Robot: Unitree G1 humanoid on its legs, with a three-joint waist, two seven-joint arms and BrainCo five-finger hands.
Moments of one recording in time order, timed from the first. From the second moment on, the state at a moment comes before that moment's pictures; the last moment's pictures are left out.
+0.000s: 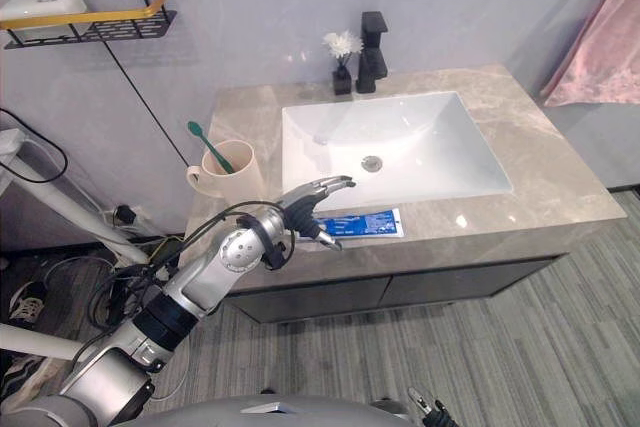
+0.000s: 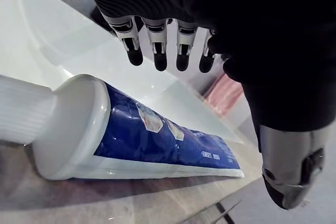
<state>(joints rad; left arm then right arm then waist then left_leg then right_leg) -0.37 0.35 -0.53 0.08 0.45 -0.09 -0.18 0.16 -0.07 -0.44 1.18 0.36 -0.05 0.16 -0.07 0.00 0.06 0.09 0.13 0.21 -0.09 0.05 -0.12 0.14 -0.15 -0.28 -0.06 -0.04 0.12</state>
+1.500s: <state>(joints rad) -0.28 0.33 -0.38 0.12 0.62 -0.05 -0.08 0.18 -0.07 -0.35 1.09 0.33 -0.06 0.15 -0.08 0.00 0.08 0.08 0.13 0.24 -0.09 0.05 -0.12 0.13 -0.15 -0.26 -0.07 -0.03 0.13</state>
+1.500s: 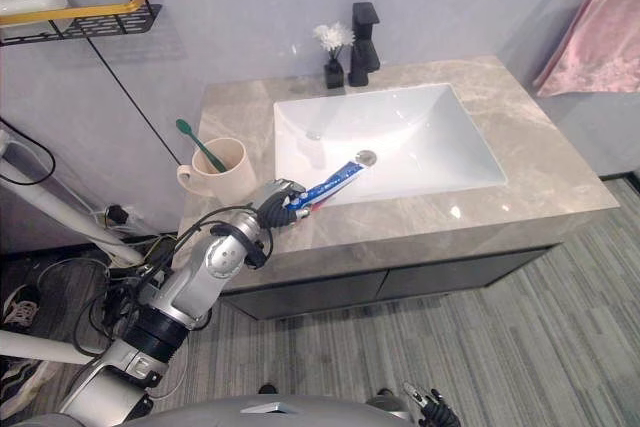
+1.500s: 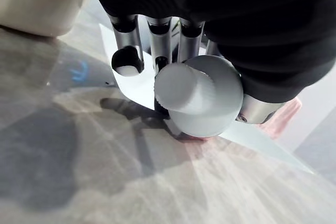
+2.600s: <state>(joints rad) -0.22 0.24 -0.42 -0.48 0.59 -0.28 0.00 0.27 -0.08 0.04 -0.39 1.01 -0.16 0.32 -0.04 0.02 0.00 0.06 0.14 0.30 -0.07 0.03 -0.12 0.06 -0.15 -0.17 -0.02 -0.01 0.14</state>
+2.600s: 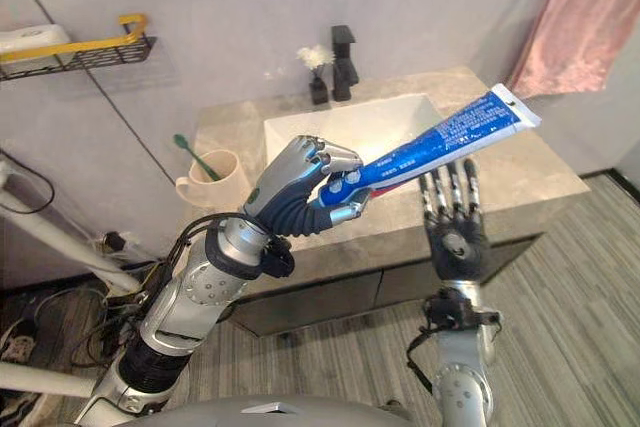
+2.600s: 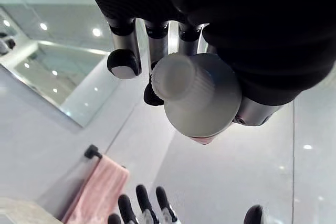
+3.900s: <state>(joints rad) -0.15 0.32 -0.42 -0.43 0.60 -0.28 0.07 0.03 -0.19 0.24 -0.34 1.16 -0.15 0.28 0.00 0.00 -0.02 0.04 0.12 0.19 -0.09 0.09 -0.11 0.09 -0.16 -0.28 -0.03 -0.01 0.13</state>
